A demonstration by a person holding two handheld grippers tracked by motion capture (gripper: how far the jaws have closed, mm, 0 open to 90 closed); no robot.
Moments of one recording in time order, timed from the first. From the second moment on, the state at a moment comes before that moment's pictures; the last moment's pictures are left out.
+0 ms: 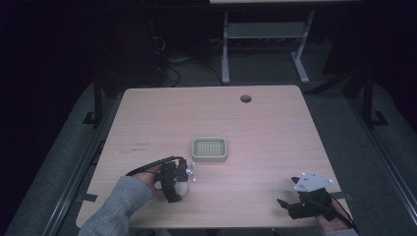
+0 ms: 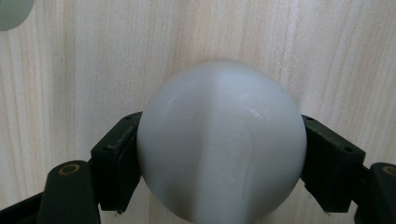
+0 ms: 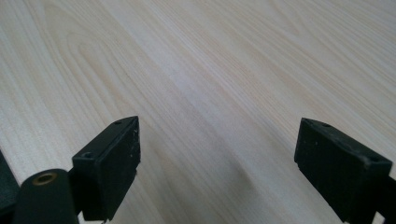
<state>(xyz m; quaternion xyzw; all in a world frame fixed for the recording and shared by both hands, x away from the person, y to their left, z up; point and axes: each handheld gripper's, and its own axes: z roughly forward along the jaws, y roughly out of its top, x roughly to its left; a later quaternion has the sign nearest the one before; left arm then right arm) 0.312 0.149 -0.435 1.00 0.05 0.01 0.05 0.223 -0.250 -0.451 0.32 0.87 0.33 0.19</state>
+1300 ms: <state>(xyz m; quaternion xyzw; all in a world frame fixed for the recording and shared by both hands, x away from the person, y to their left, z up) 0.307 0.151 -0.424 1.00 0.05 0.01 0.07 0.224 -0.252 -0.453 0.32 0.87 0.33 0.19</state>
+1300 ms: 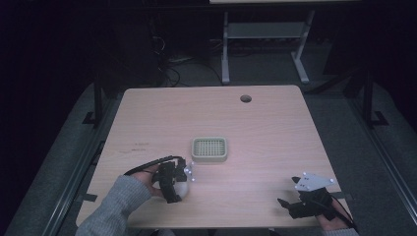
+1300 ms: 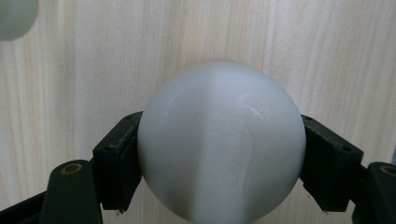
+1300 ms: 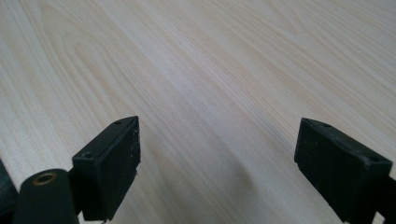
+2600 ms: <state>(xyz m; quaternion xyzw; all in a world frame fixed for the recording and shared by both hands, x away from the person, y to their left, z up) 0.322 0.143 -0.397 1.00 0.04 0.01 0.07 0.226 -0.251 -0.454 0.32 0.87 0.32 0.18</state>
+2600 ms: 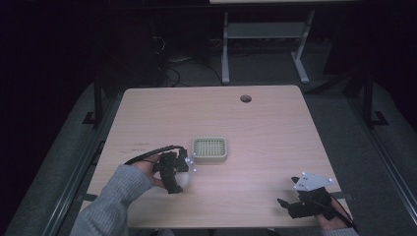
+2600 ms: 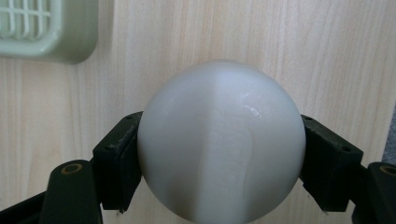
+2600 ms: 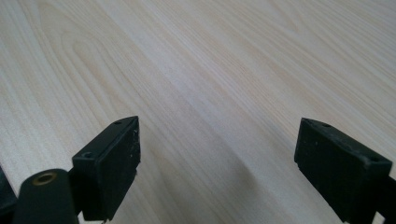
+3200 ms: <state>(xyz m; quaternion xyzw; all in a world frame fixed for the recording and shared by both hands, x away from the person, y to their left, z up) 0.340 0.123 -0.376 1.00 0.02 0.02 0.07 0.225 -0.251 -0.453 0.32 0.87 0.33 0.19</state>
